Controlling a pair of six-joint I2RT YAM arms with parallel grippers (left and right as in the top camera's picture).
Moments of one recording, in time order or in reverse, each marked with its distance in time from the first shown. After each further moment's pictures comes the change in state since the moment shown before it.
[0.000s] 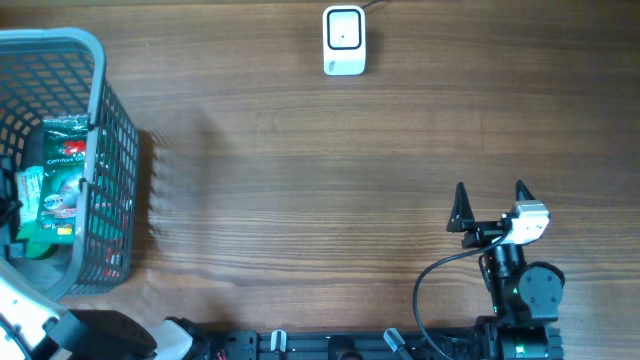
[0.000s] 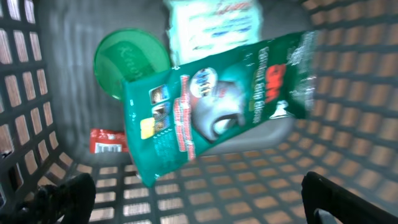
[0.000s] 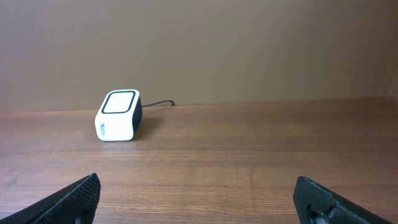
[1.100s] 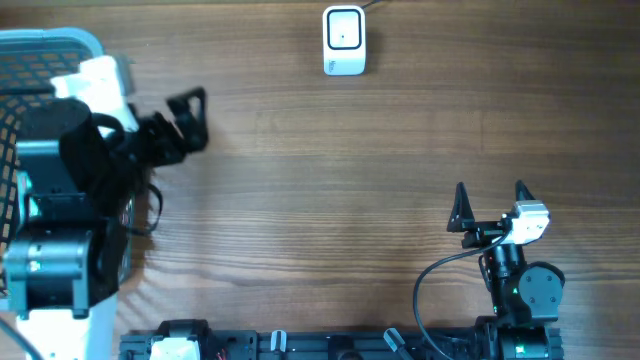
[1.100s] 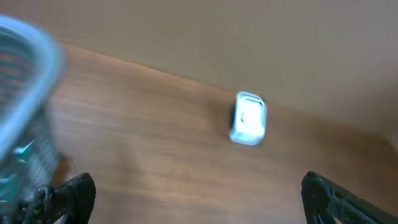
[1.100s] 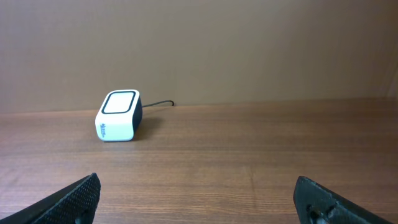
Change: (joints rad) left arm -0.892 -0.490 -0.166 0.467 -0.021 0.458; right arm 0.000 0.000 0.000 0.000 0.000 0.003
